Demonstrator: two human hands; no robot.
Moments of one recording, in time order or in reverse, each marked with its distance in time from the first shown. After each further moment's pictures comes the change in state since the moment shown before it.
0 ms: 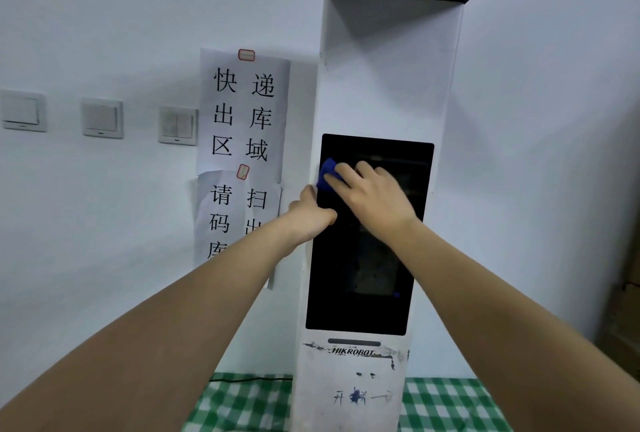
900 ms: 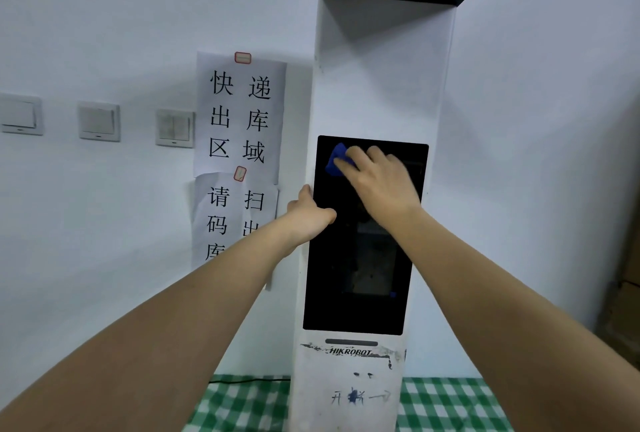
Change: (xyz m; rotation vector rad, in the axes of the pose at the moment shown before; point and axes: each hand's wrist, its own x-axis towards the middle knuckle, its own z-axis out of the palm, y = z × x) left_hand 0.000 0.004 0.003 -0.018 0.004 -0.020; right_hand 0.007 0.018 -0.006 -0.017 -0.034 0.185
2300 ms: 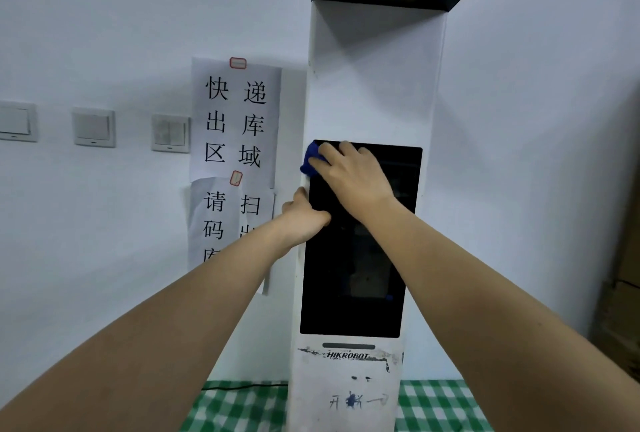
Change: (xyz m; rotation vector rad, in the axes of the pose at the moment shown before) left_hand 0.001 0.003 -0.003 0.022 -0.001 0.024; right_hand 0.027 -0.019 -0.015 0.032 -0.154 -0.071
